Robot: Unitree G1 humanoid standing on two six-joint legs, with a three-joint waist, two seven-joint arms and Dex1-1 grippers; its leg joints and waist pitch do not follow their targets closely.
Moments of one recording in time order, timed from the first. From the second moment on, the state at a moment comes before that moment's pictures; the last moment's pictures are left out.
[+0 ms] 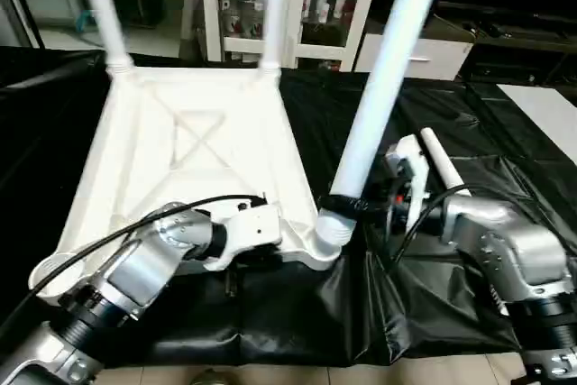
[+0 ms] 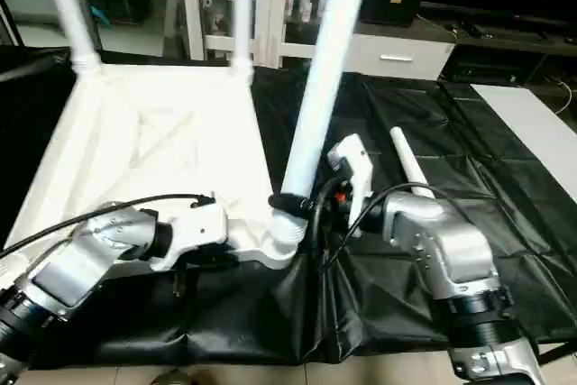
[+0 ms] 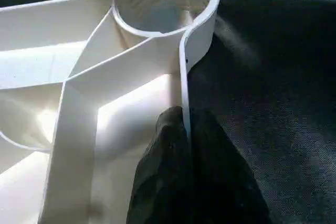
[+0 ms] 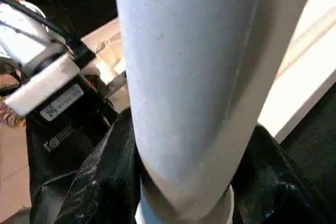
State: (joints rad) left arm -0.44 0.54 -0.52 0.06 0.06 0.38 -1.05; right arm -0.41 -0.41 0.12 0.07 0.48 0.67 0.93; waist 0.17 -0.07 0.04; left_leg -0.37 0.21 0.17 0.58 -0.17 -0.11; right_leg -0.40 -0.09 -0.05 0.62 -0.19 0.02
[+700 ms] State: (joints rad) left arm -0.44 0.52 -0.51 0.07 0.09 0.38 -1.06; right arm -0.47 -0.39 0.20 0.20 0.40 0.63 0.96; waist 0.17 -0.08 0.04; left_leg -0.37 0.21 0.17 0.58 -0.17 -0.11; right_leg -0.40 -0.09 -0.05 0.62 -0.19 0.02
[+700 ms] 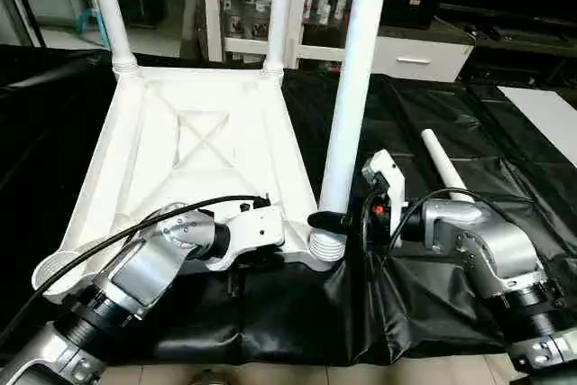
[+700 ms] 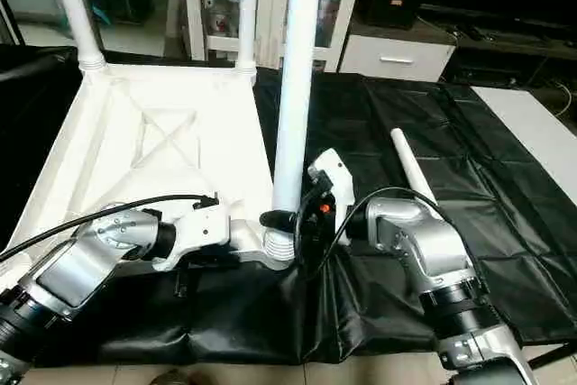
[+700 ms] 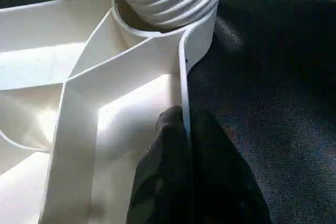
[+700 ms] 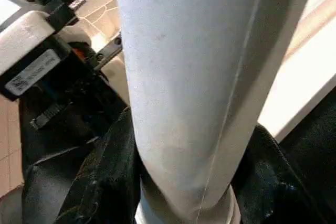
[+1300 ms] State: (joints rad) left arm -0.44 0.51 -0.50 0.08 0.12 0.38 -1.05; right arm -0.41 -0.33 0.13 0.26 0.41 0.56 0.90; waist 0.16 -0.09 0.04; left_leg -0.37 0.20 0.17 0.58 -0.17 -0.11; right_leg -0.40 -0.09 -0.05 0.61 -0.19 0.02
